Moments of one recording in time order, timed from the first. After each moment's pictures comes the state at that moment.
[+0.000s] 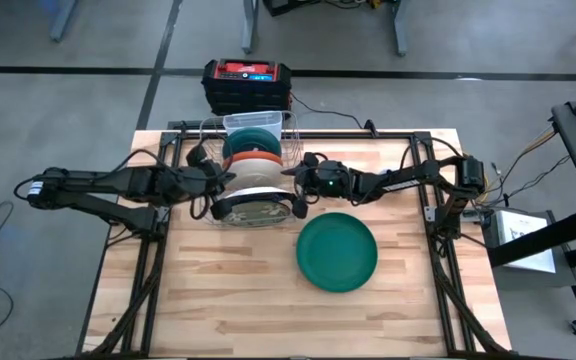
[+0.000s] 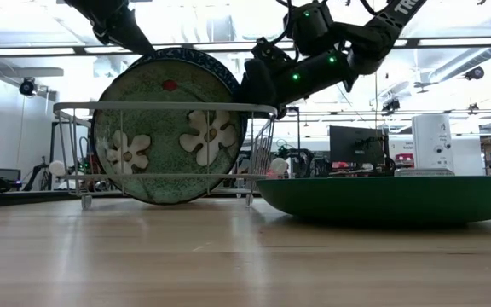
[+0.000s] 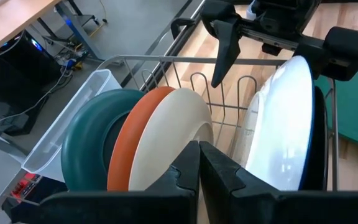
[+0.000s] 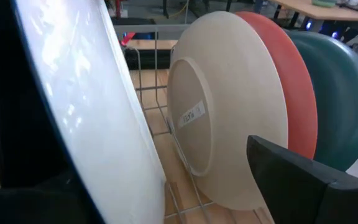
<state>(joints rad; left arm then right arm) -0.03 0.96 0.93 -0.62 -0.56 -0.09 -0.18 1.79 0.96 0.51 0.05 -0.09</state>
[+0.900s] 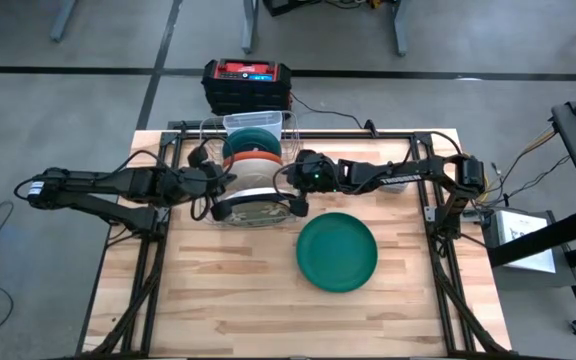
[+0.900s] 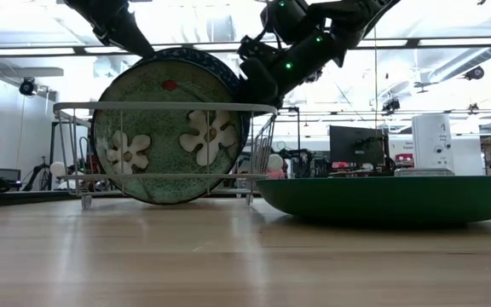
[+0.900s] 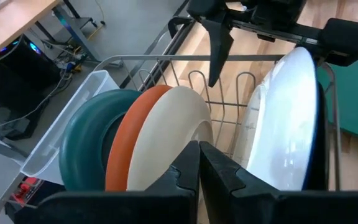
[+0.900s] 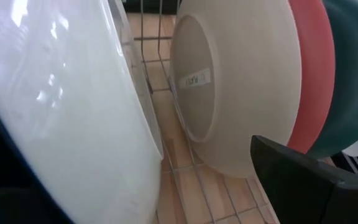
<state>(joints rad) -0.03 0.96 0.92 -0.61 -0.55 -0.06 -0.18 1.79 1.18 0.03 0.05 -0.15</state>
